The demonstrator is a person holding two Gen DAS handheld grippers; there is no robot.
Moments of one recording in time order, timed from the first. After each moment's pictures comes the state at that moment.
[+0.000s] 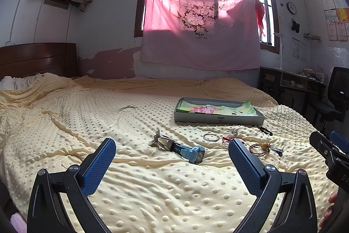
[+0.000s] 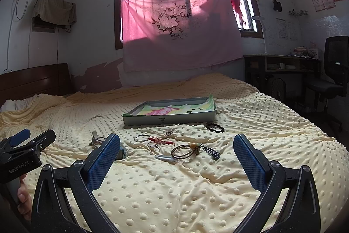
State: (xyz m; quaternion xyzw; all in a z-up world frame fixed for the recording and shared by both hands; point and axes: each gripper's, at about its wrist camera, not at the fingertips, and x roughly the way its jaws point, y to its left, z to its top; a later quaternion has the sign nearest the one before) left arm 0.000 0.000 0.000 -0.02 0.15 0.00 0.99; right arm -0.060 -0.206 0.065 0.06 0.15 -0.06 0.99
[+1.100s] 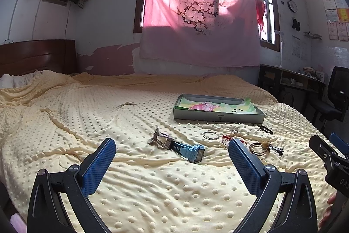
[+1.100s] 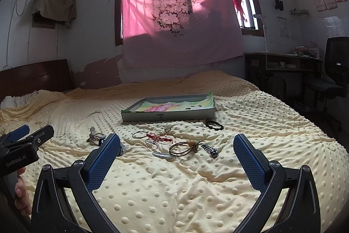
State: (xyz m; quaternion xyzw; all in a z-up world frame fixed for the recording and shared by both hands) left arm 0.000 -0.005 0.000 -0.03 0.16 0.00 0.99; right arm -0.055 -0.214 0.062 0.06 0.16 -0.05 0.98
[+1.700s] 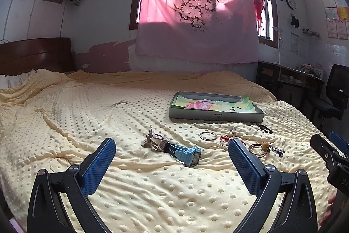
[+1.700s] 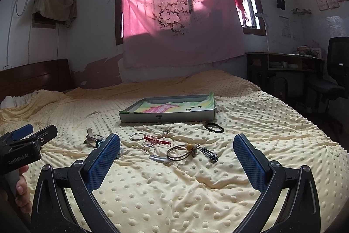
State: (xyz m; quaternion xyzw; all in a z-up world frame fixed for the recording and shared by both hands) left arm 0.031 -0.009 0.000 -0.02 0.18 -0.01 0.98; right arm -0.039 -0.220 0.063 0.06 0.16 -0.05 0.98
